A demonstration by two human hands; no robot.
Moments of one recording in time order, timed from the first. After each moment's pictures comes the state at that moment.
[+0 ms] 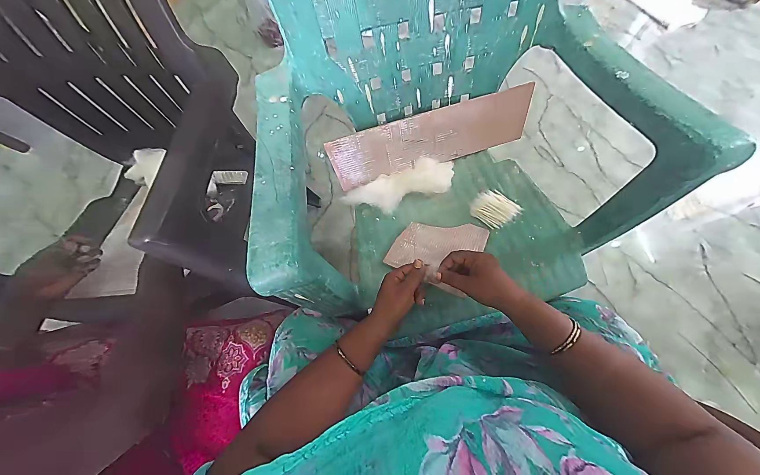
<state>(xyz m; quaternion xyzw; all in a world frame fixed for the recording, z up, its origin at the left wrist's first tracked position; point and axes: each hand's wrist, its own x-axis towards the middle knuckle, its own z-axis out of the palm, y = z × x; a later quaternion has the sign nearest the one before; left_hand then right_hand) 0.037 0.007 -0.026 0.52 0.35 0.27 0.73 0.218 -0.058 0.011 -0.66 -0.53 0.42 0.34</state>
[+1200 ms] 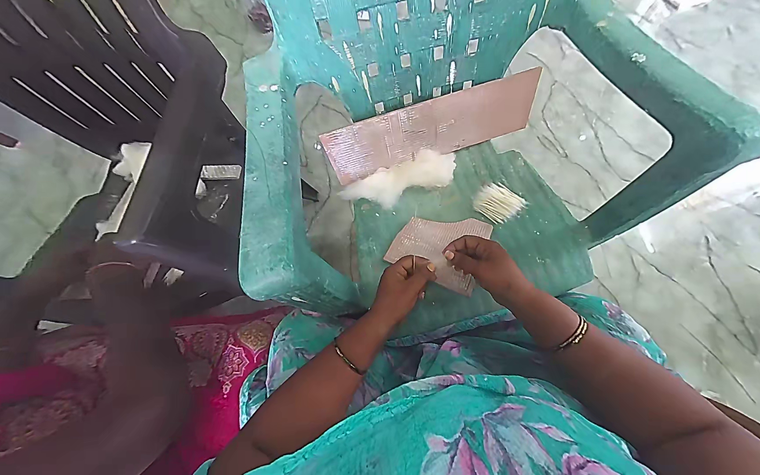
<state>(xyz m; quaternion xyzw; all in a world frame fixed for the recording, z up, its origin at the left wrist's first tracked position) 0.041 0.010 -0.024 0.52 0.37 0.28 0.72 0.219 -0.052 0.005 -0.64 -0.40 0.47 0.45</state>
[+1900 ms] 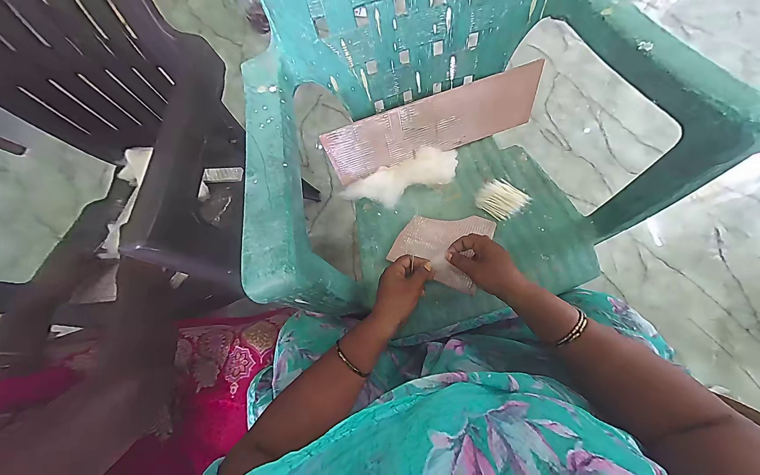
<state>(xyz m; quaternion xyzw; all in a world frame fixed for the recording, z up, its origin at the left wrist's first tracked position) 0.038 0.014 -0.019 0.57 0.45 0.22 0.65 0.221 -0.046 -0.001 -0.71 -0.50 0.36 0.34</state>
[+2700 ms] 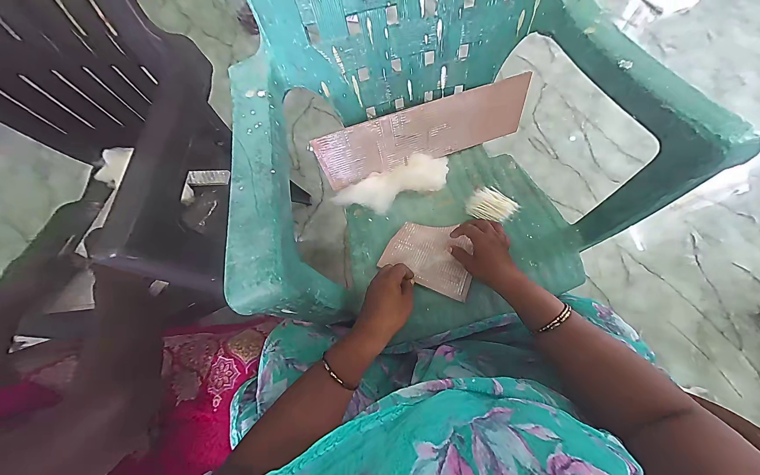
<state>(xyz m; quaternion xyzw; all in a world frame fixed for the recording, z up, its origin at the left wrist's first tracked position) 0.033 0.018 -0.008 0.80 0.46 0.05 0.39 0.254 -0.032 -0.026 -0.77 -0.56 0.17 0.25</state>
